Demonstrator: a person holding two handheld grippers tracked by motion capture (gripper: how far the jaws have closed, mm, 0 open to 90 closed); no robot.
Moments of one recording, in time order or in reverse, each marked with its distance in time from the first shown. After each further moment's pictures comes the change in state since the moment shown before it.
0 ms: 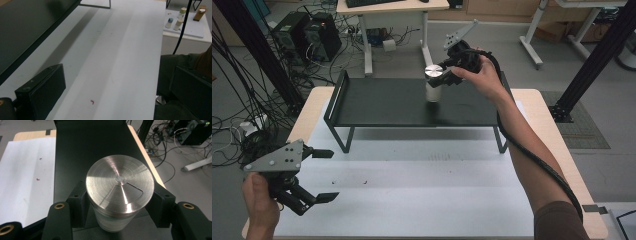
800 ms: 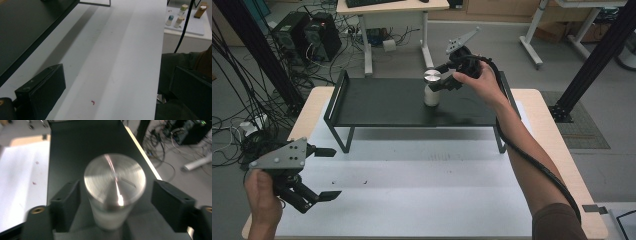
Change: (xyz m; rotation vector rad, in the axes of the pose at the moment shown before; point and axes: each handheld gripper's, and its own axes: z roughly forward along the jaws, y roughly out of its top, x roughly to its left) left arm 0.002 0.010 0.007 0.025 -0.002 0.007; right arm 0.000 -0.022 0.001 -0.028 -0.026 0.044
